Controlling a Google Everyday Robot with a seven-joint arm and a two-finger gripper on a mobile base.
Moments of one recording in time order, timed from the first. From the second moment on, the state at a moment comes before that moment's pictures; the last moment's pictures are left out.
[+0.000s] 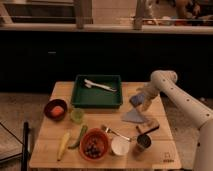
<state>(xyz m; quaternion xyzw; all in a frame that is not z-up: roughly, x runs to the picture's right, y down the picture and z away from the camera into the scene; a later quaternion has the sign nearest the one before) 0.253 0.082 0.916 -0.24 -0.12 -0.01 0.96</state>
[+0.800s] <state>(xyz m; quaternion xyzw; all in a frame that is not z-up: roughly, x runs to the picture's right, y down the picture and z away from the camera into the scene) 0.250 0.083 0.947 -0.26 -0.14 -0.05 0.95</state>
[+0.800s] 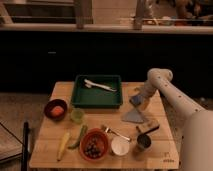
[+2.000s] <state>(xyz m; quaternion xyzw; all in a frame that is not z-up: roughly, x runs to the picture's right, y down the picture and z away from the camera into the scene) 0.270 0.091 0.960 -0.28 -0.14 -0.02 0.95</state>
